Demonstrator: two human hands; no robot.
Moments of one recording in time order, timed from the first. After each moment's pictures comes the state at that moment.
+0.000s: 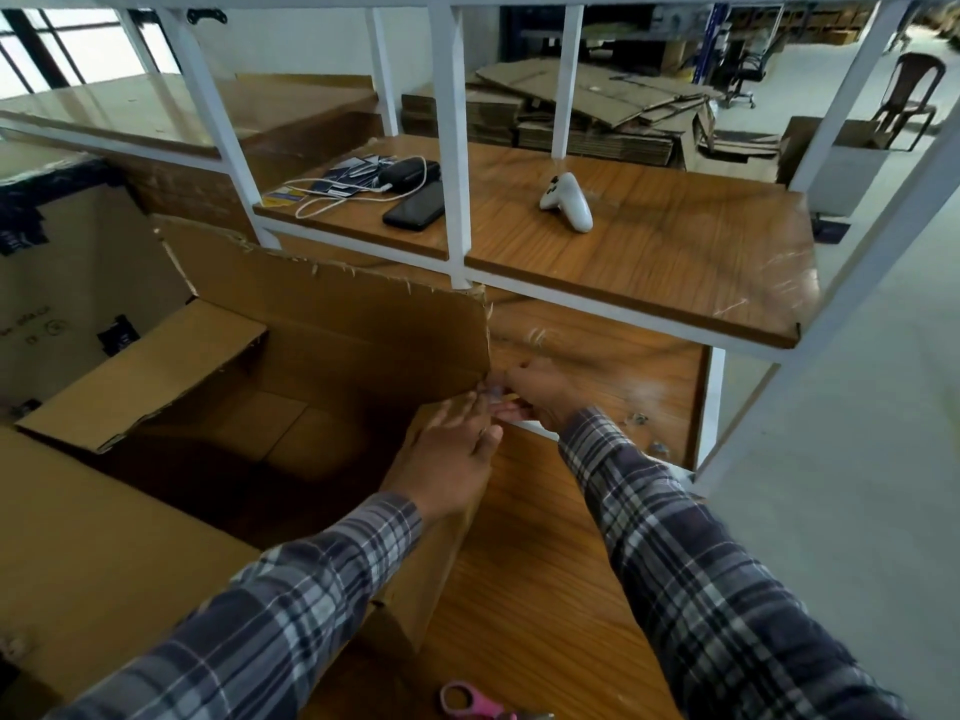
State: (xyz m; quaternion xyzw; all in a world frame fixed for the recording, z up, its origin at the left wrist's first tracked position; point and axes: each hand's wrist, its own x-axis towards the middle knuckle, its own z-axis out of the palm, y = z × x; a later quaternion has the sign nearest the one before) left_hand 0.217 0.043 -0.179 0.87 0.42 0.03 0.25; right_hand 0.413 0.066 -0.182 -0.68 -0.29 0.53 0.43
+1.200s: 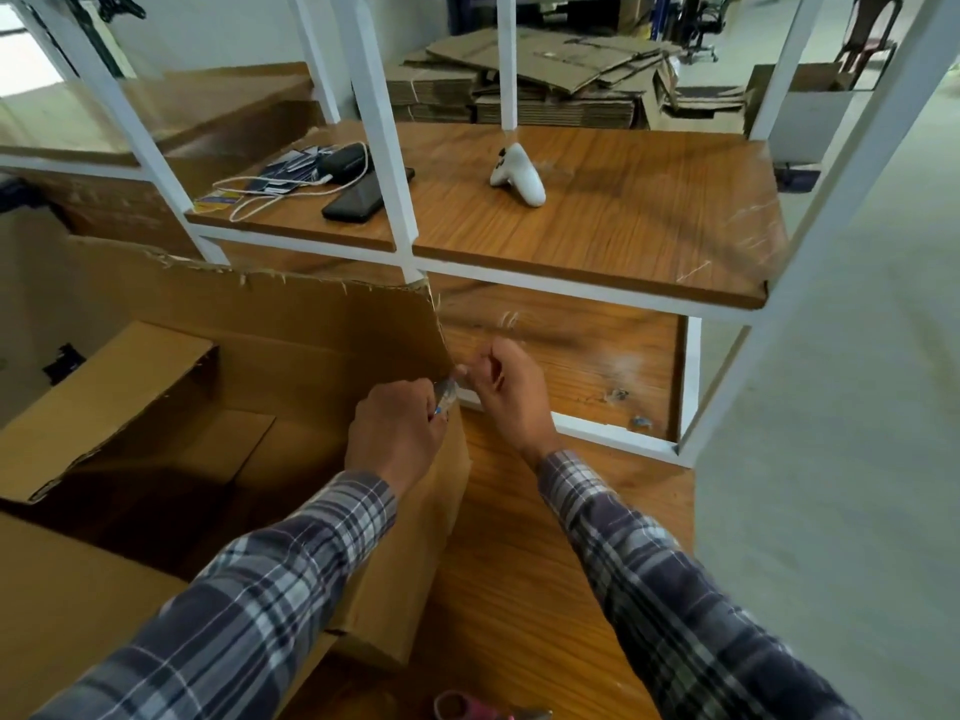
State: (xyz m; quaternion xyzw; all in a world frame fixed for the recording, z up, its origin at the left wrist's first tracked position) left_hand 0.236 0.062 -0.161 0.86 0.49 0.14 0.08; right_hand 0.407 0.035 -0.226 -0.64 -0.54 0.11 0.54
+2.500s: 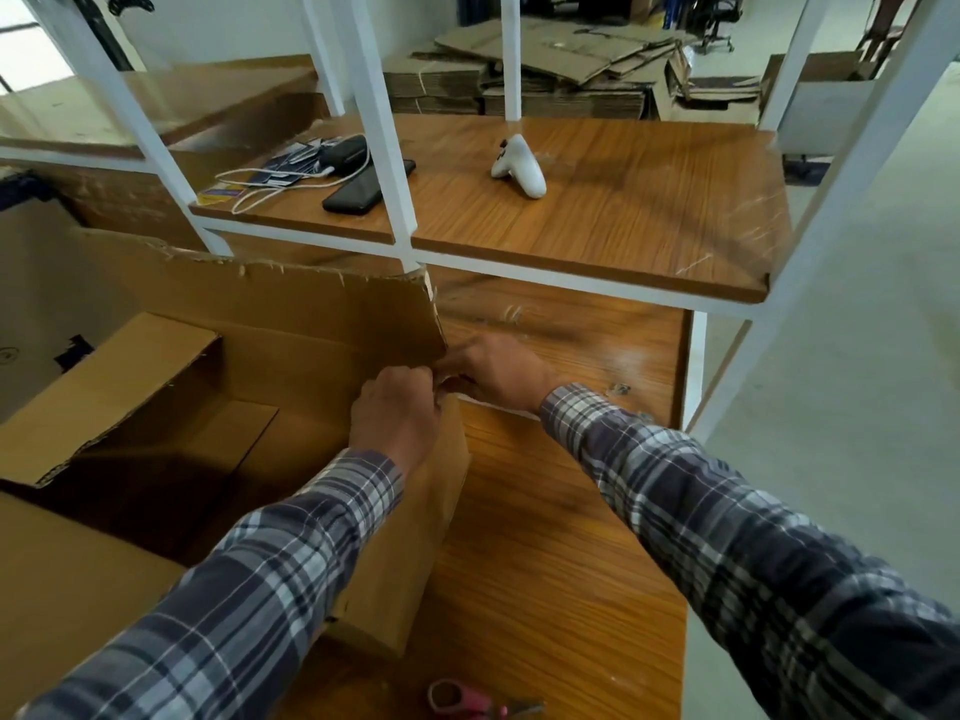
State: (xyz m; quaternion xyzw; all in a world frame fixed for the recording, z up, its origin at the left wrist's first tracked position) left_hand 0.248 0.062 -0.156 0.86 0.50 0.11 0.04; right_hand 0.433 0.057 -0.180 -0.50 -0.83 -0.02 0.24
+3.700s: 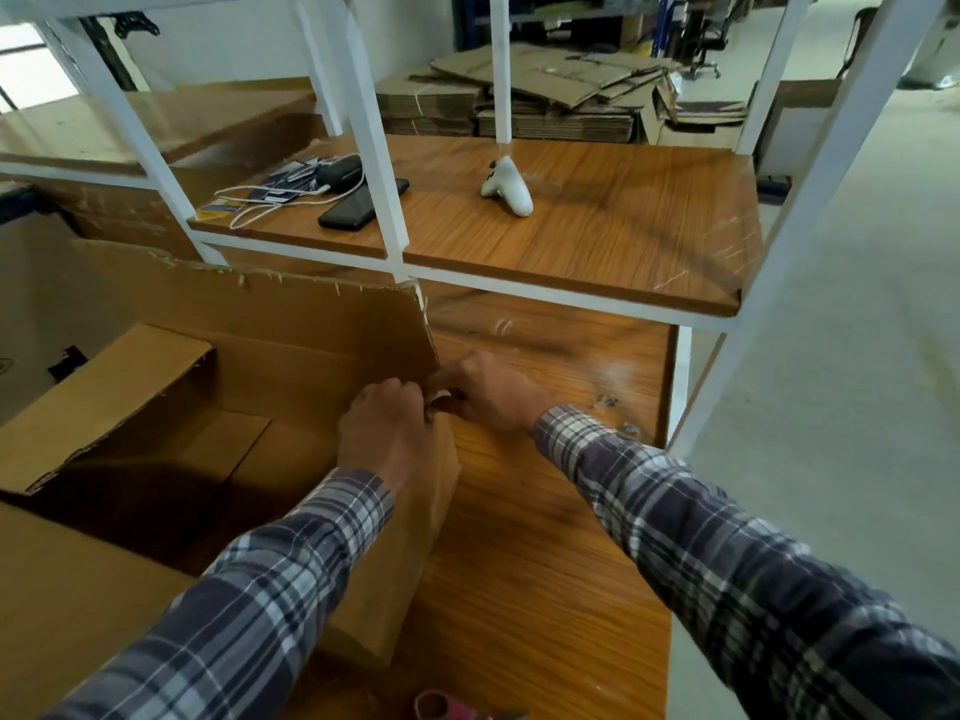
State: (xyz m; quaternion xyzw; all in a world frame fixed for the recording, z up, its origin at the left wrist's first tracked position) left_hand 0.251 0.048 -0.151 0.85 0.52 0.08 0.01; right_hand 0.428 0.037 -0.174 -0.51 -0.82 0.05 0.26
